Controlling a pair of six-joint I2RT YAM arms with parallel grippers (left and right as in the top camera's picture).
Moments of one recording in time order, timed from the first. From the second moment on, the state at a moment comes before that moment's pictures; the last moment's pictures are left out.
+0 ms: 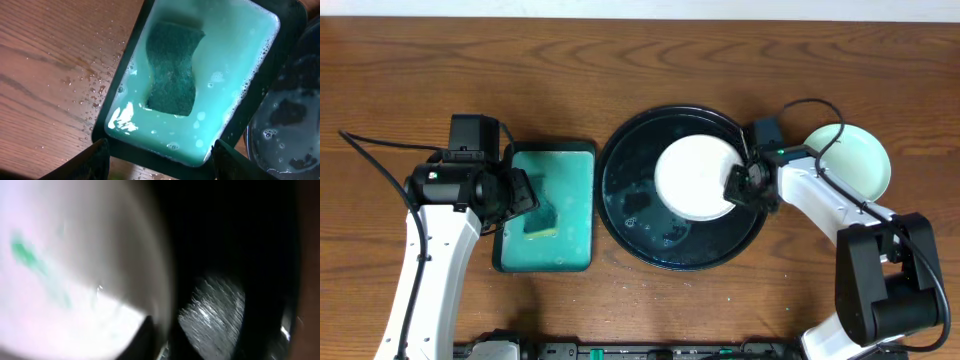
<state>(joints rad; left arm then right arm) -0.01 1.28 1.11 -1.15 -0.02 -0.42 0.25 1.76 1.00 -0.65 -0.08 0.57</state>
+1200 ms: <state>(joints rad) 0.00 1.71 0.99 -0.84 0.17 -0.41 0.29 1.76 1.00 -0.53 -0.24 0.03</state>
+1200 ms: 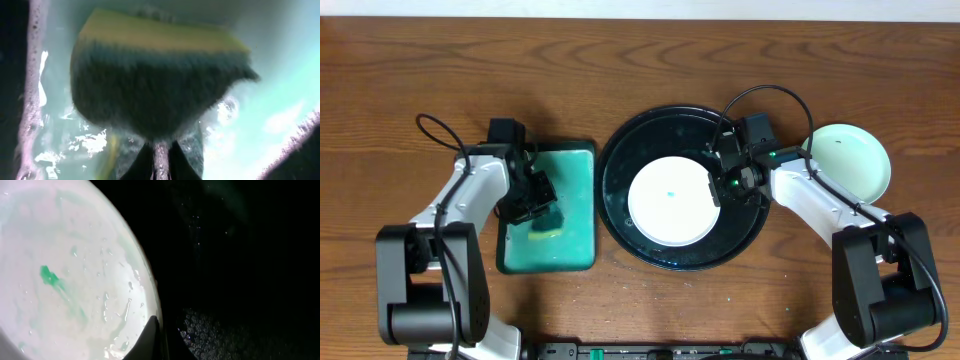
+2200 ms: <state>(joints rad) -0.13 1.80 1.05 -0.84 0.09 -0.51 0.29 1.76 1.00 -0.55 -0.20 0.16</state>
